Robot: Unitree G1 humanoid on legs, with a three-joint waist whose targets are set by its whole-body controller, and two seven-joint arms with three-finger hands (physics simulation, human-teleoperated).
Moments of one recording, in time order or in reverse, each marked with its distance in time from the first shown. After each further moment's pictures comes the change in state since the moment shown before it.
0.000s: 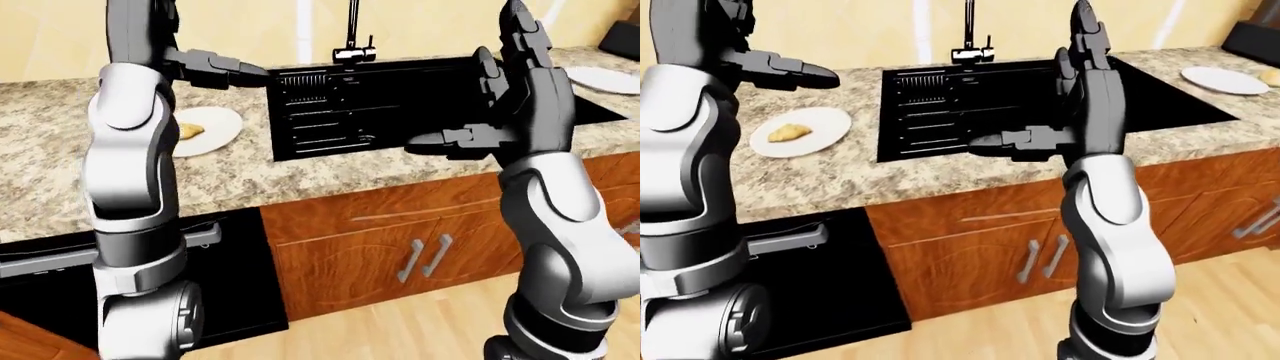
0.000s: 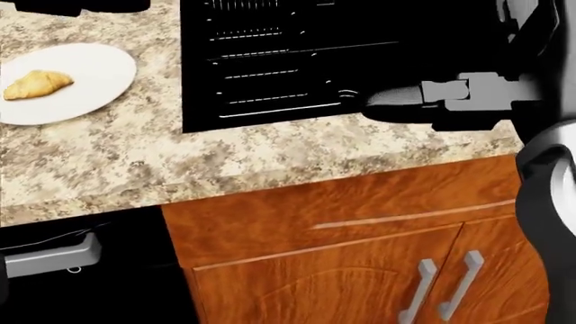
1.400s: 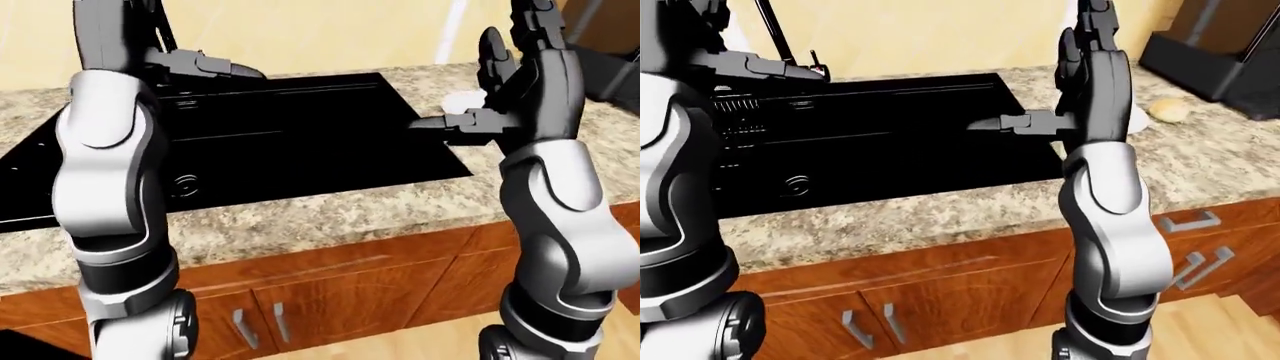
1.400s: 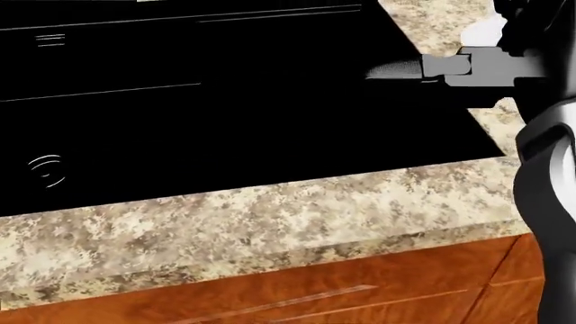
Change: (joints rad) left arm 0.054 0.022 -0.002 -0.220 -0.021 0.122 0.028; right arm -0.059 0.013 0.004 0.021 -0.028 -0.018 -0.020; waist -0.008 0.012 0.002
